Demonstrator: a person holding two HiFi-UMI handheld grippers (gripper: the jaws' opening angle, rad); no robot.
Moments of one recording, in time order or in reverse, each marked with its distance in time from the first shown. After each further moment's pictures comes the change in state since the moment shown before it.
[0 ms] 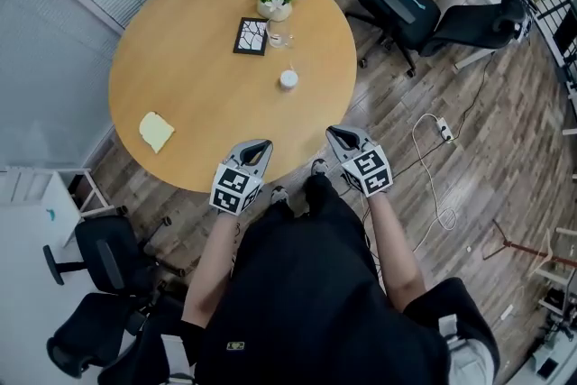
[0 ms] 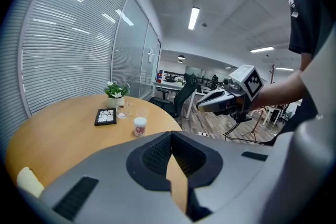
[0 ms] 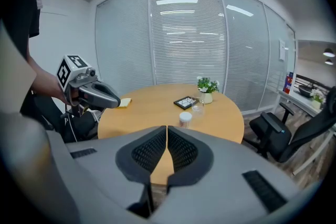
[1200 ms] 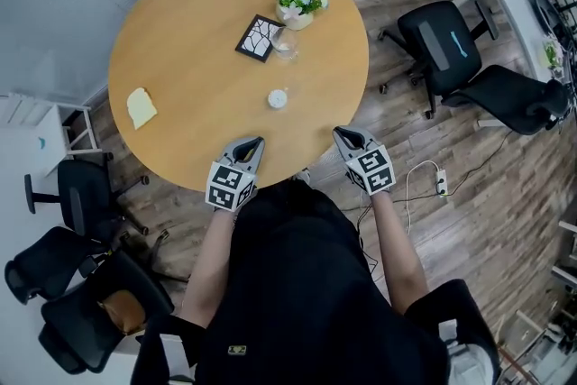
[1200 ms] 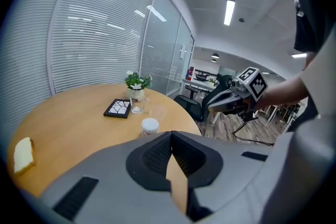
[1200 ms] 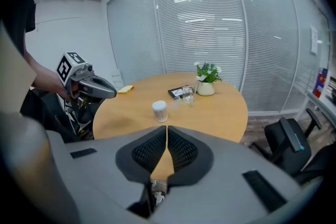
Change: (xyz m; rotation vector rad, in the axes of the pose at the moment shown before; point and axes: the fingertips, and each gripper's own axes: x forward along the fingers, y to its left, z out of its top) left arm 0.110 0.028 0.023 -0.227 0.022 0.311; right arm 0.060 -0.158 -0.020 -0.103 0.112 0.263
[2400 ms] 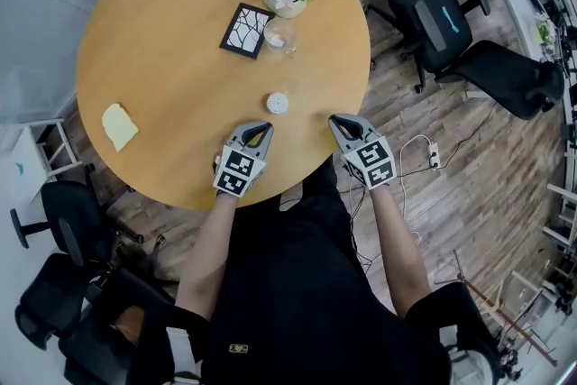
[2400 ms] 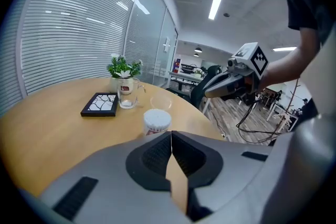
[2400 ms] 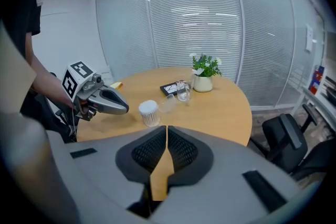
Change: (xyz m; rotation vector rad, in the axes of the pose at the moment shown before) left arm 0.091 0.046 -0.025 0.117 0.063 -0.177; right arm 0.062 -0.014 0.014 0.037 0.058 -0.067
